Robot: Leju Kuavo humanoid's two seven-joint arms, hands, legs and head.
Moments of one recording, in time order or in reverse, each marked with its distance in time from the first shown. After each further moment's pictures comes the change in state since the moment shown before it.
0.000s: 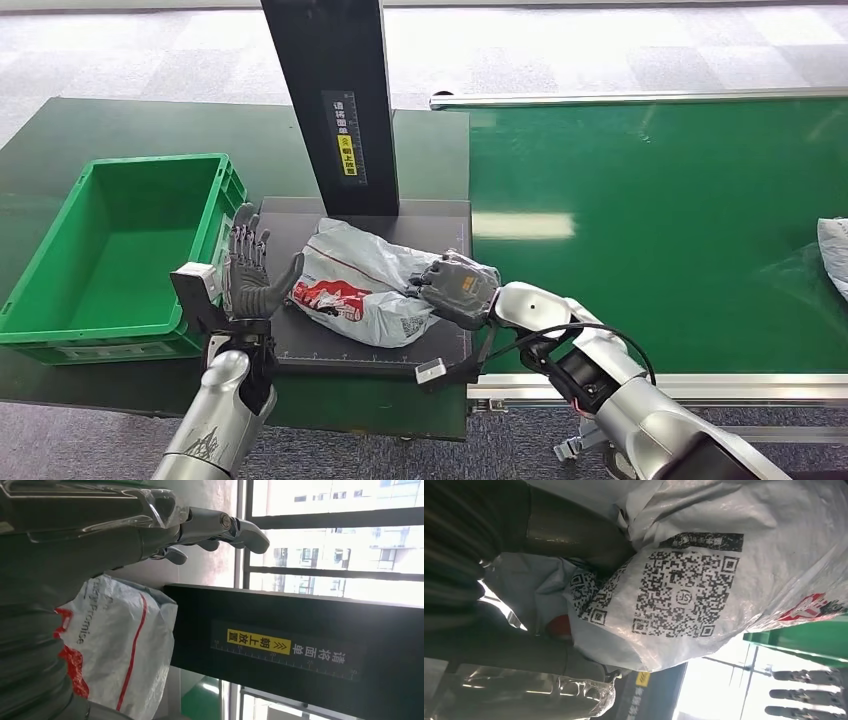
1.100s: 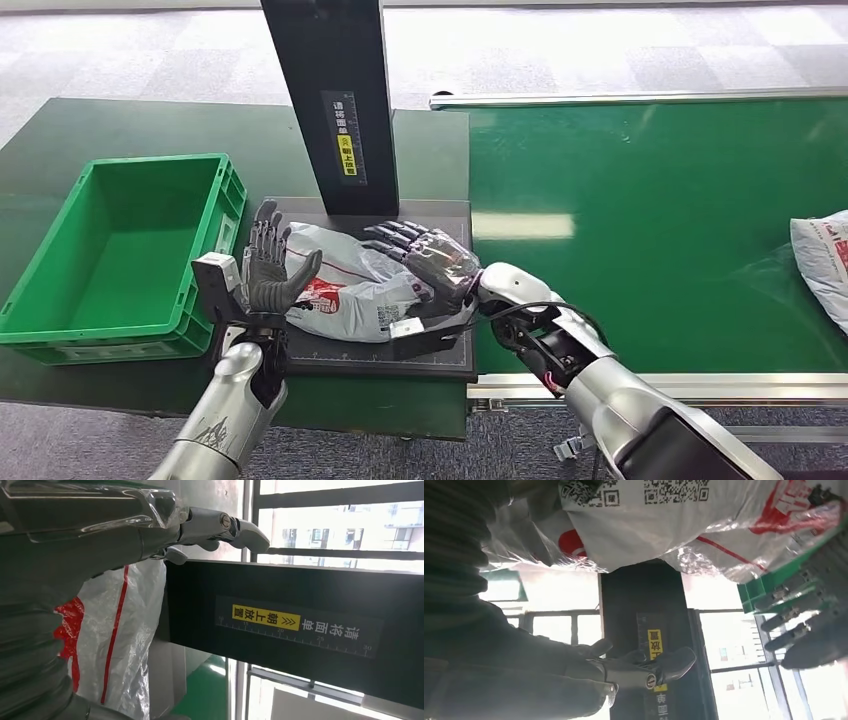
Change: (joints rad) left arm -0.049 0.002 -0.063 0.074 0.047 -0.017 0.010; right arm -0.070 0.123 -0.021 0.177 -0.418 0.062 -0.069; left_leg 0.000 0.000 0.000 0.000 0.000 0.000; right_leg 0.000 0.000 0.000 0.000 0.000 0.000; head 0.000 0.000
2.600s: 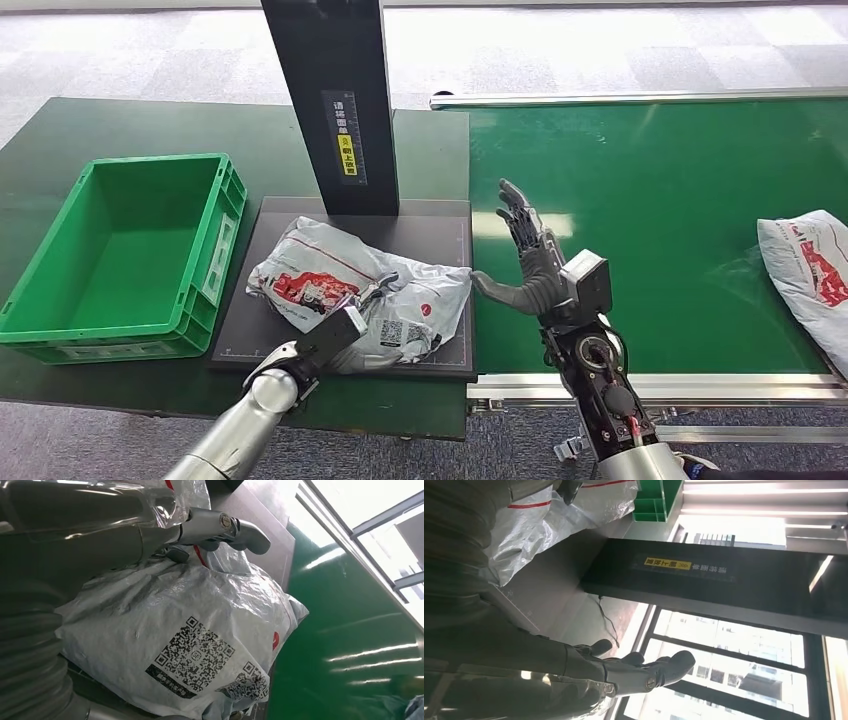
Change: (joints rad) left arm 0.024 0.065 -0.246 0.044 -0.539 -0.238 0.179; right arm 0.392 -0.025 -0.641 -0.455 -0.688 0.445 0.017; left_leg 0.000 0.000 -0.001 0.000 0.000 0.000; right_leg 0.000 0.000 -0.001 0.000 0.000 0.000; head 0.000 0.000
